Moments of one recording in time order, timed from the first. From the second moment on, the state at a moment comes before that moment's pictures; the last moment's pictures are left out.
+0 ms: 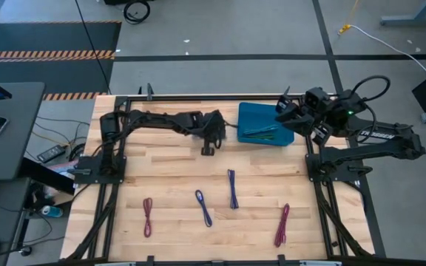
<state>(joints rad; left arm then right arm) 0.26 1.98 1.41 -0.42 -0.08 0.43 -0.21 0.81 0.83 0.53 -0.52 0.65</state>
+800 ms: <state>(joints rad) -0.04 1.56 2.19 -0.85 -0.30 0.19 -0.26 0.81 0.83 0.27 -0.42 0.35</state>
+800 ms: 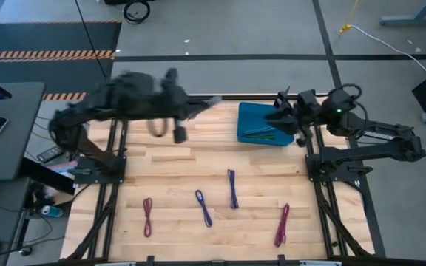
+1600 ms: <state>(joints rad) -0.16 1.55 2.19 -0.62 -0.32 0.17 -0.21 1.30 1.09 0.43 -0.12 0.13</state>
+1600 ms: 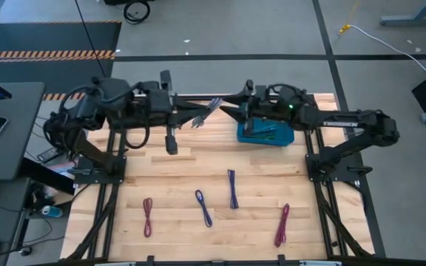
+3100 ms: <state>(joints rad) -0.16 1.58 2.19 -0.66 -0.32 0.14 -0.10 1.47 1.43 0.27 -0.34 0.04</state>
